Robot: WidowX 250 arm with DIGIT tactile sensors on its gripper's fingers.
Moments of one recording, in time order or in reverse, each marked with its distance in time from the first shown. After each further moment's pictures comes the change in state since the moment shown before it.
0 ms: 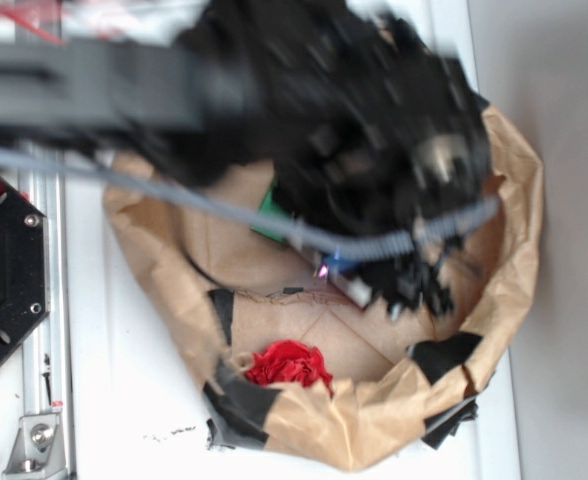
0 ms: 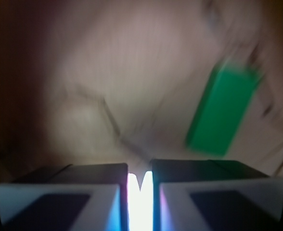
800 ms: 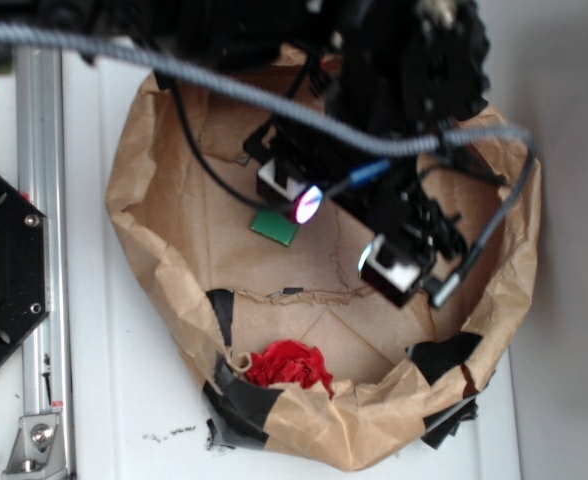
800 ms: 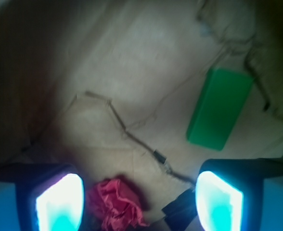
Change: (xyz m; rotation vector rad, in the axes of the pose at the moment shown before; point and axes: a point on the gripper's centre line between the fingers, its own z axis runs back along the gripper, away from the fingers) arm -0.012 -0.011 -0.015 -0.053 0.216 0.025
